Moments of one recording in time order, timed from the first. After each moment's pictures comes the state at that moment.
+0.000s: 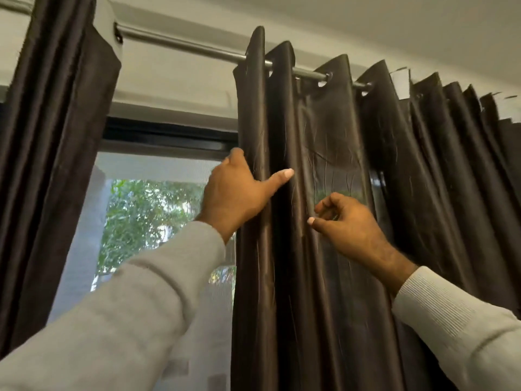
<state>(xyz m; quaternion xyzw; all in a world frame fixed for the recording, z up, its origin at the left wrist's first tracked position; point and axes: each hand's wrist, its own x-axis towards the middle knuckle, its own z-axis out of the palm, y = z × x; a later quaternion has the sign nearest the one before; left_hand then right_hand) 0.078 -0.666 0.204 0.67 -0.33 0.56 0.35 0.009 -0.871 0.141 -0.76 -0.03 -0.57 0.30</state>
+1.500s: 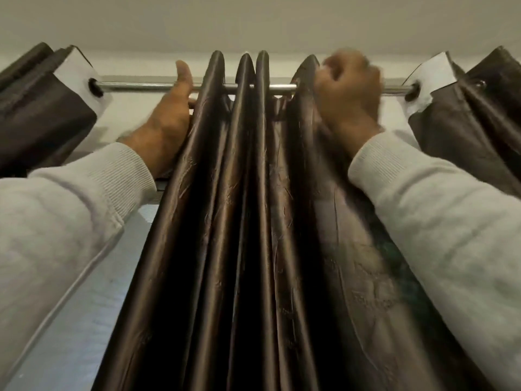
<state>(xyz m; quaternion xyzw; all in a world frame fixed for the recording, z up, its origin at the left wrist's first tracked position) 0.082 -0.724 0.356 0.52 -0.44 0.44 0.59 0.052 -0.971 0.398 -0.47 -0.17 -0.83 0.25</state>
